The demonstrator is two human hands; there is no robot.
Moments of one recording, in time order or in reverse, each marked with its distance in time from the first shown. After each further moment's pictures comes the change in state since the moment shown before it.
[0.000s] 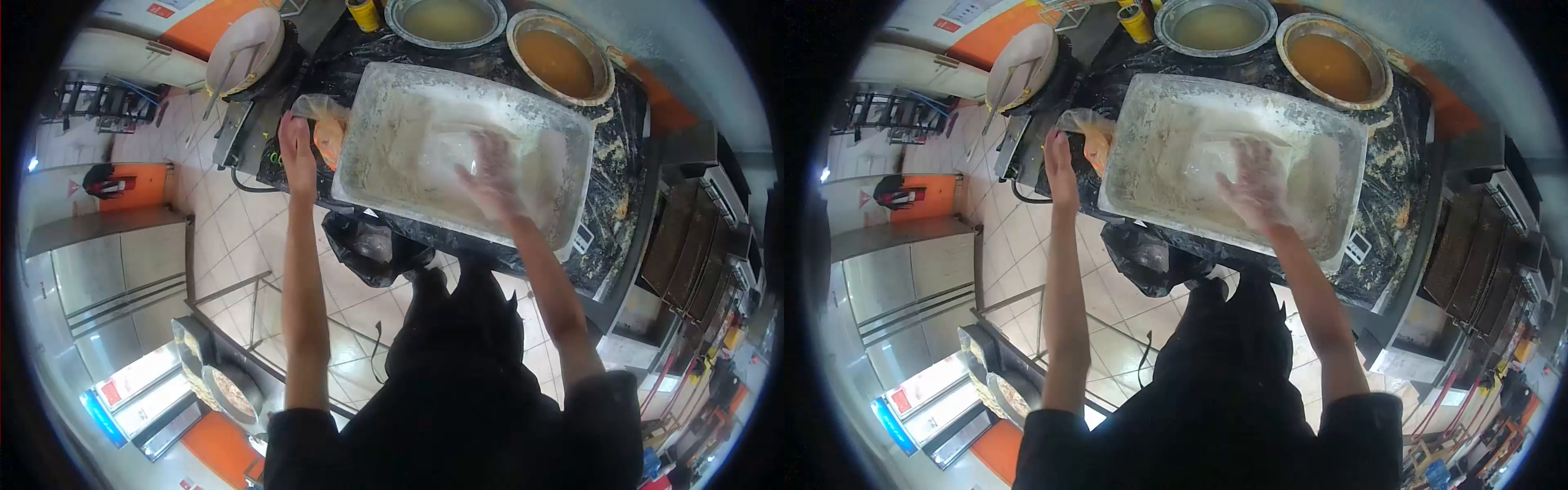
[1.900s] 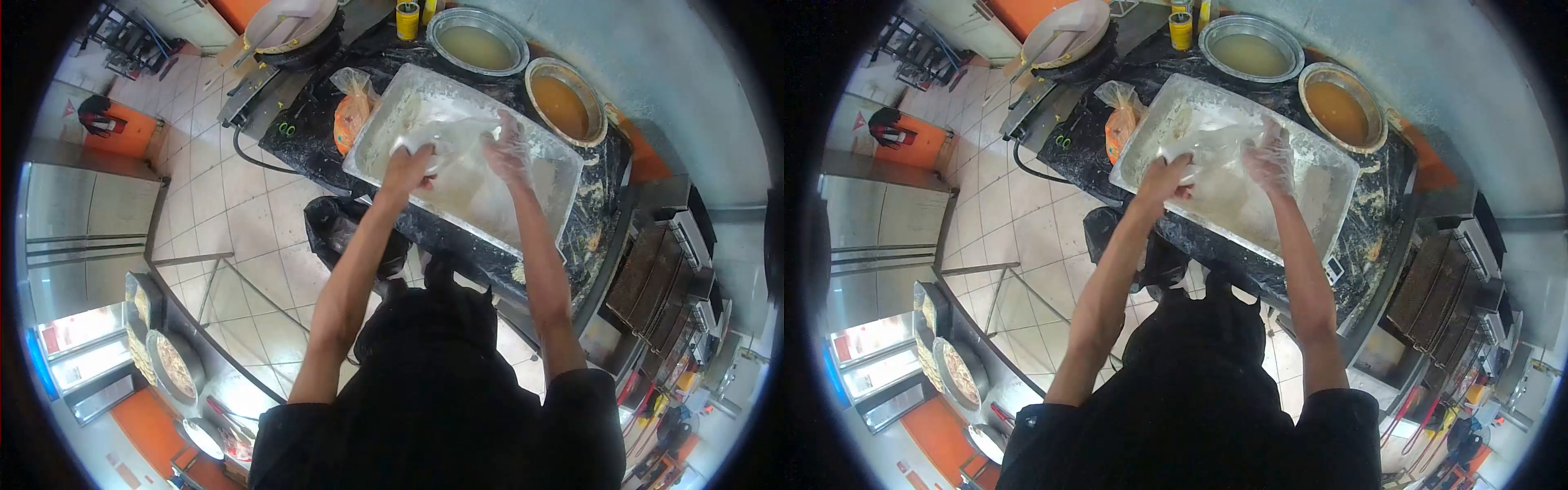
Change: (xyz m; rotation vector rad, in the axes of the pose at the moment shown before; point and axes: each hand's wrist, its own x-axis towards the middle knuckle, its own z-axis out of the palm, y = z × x) left_hand -0.098 0.037 0.074 -0.131 -0.408 -0.712; right_hand 0.074 0.003 -0.018 0.223 0.053 0.114
